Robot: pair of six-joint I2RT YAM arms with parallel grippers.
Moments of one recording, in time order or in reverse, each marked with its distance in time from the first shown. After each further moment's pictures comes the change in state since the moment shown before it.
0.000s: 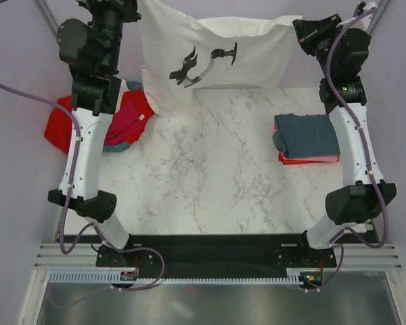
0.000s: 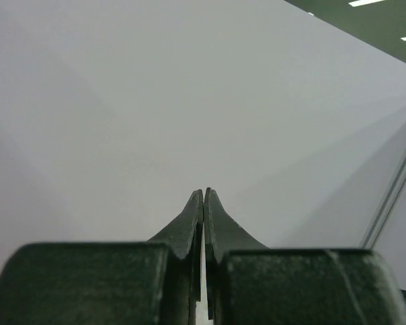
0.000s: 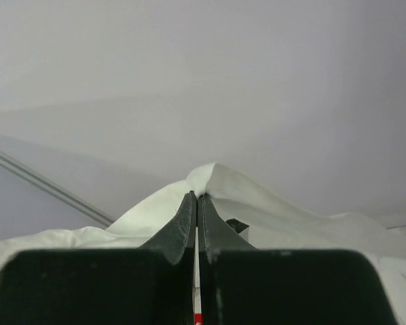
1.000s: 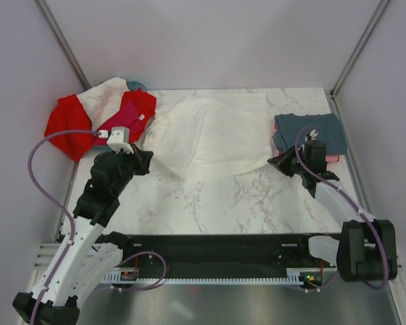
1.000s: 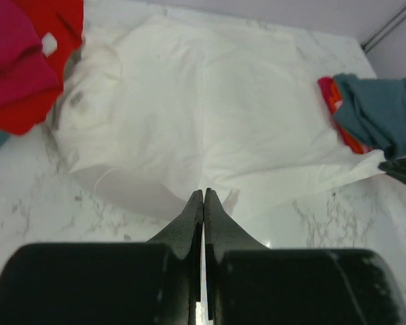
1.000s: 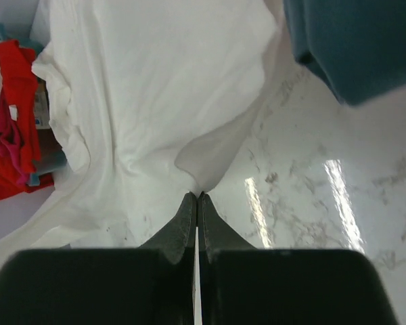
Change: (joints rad) left arm -0.010 -1.052 -1.650 -0.156 0.106 -0.079; right arm -0.024 -0.394 -1.295 0.084 -0.240 -0.006
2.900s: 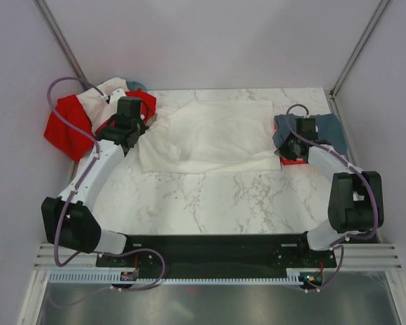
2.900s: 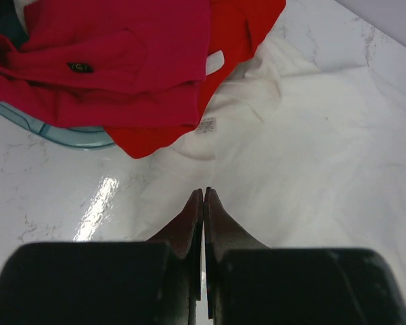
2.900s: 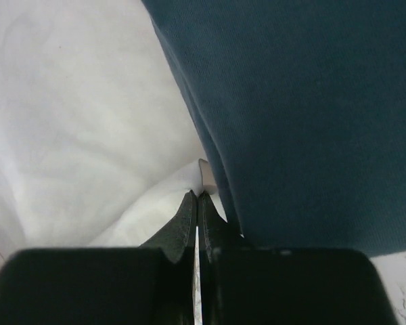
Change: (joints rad) left arm 0.097 0.695 0.474 -0.286 -0.423 -0.241; right arm 0.003 0.295 0.312 -0.295 0.267 -0.164
